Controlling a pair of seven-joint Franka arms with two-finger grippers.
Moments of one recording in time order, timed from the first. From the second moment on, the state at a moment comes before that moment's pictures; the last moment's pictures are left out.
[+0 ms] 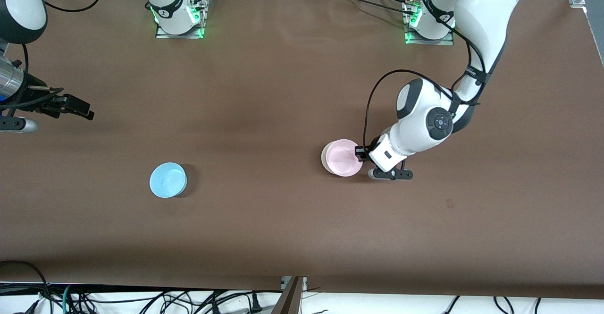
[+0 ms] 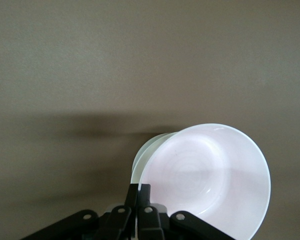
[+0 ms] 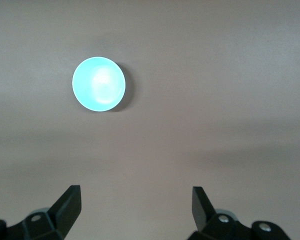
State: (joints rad) left arm -0.14 0.58 -0.31 -1.75 -0.23 2.38 -0.27; right arm -0.02 0.07 -0.07 -1.78 0.06 1.84 -0.04
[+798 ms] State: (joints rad) left arm -0.15 0.59 -0.32 -1.80 -0.22 2.42 -0.27; right arm -0.01 0.09 -0.07 -1.78 0.06 1.85 -0.04
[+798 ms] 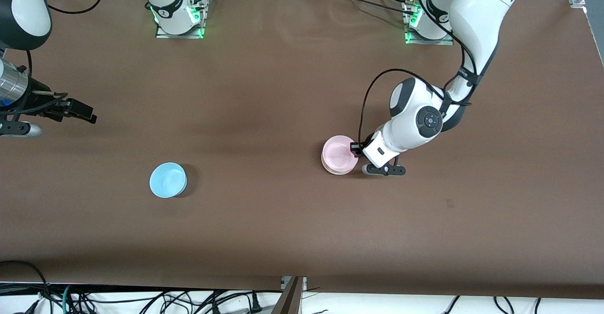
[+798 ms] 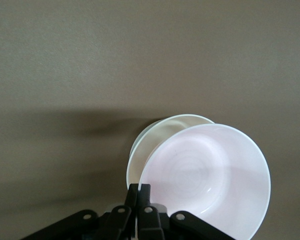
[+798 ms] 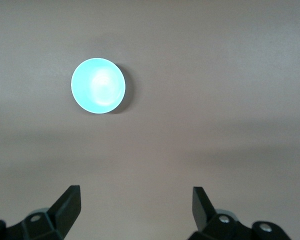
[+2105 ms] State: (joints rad) left arm -0.14 0.59 -0.32 -1.80 -0.18 2.43 -0.30; right arm 0.02 0.12 -0.07 -1.78 0.06 1.92 -0.04
